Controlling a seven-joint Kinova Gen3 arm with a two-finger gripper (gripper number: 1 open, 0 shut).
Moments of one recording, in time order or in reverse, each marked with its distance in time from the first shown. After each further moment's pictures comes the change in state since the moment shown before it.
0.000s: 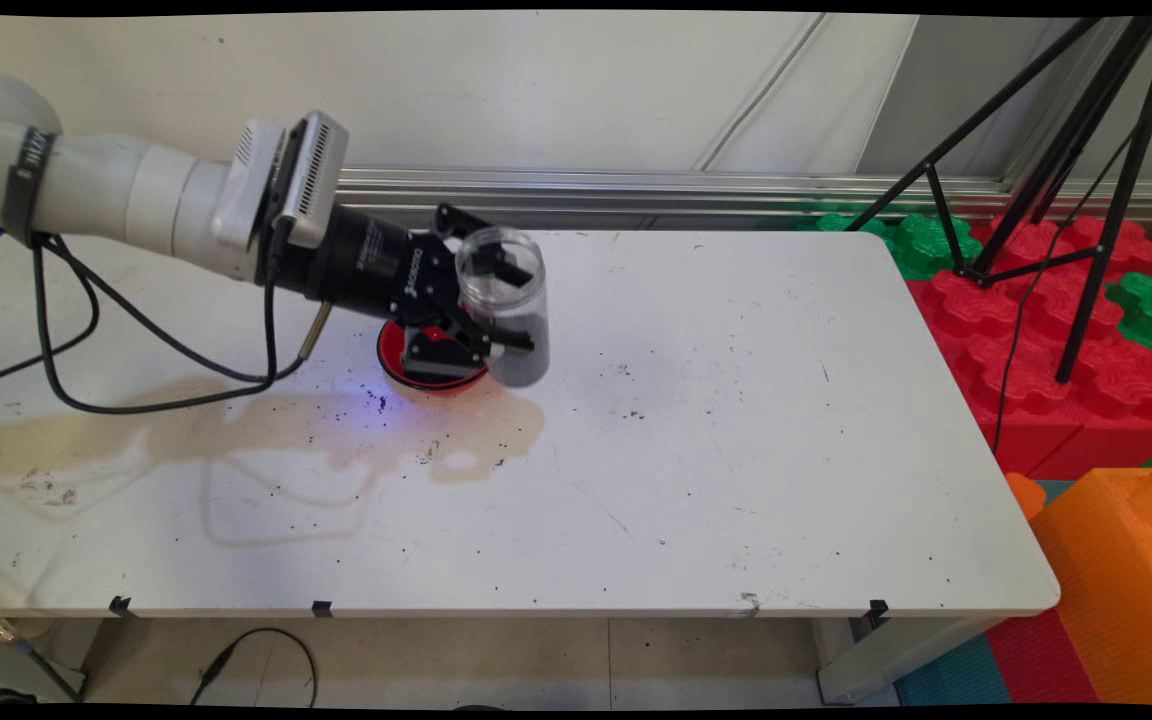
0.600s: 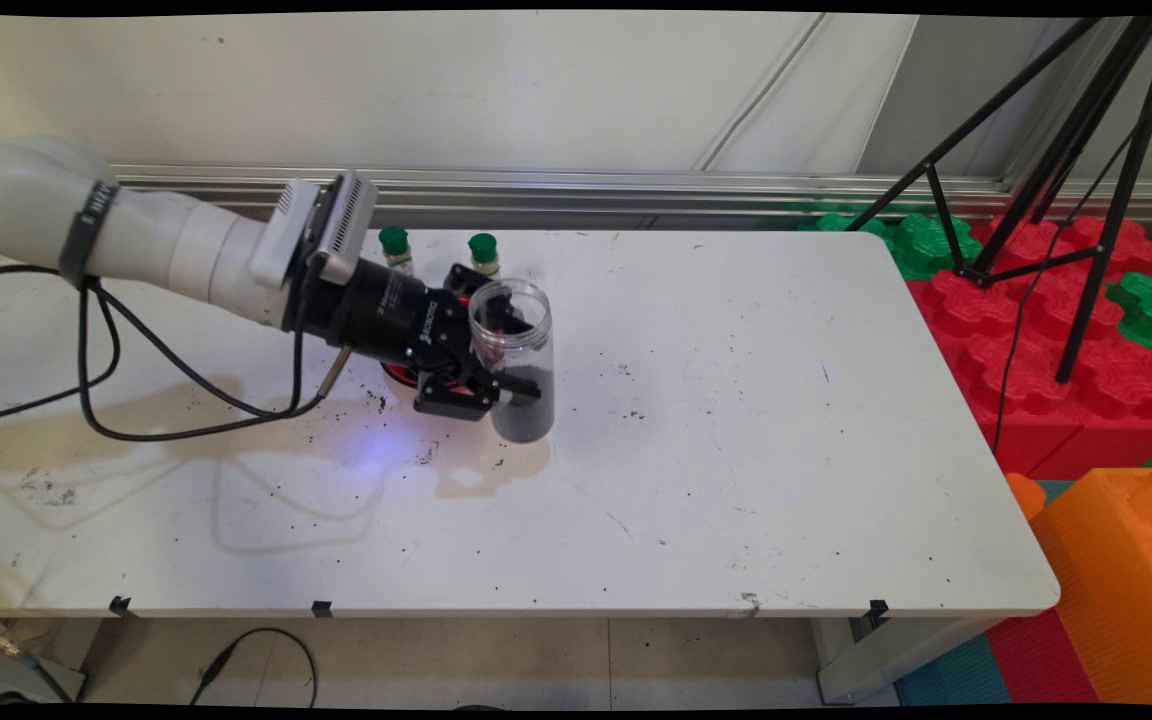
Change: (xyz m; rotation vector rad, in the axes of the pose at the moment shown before) arm -0.039 0.012 0.026 -0.075 0.016 -0.164
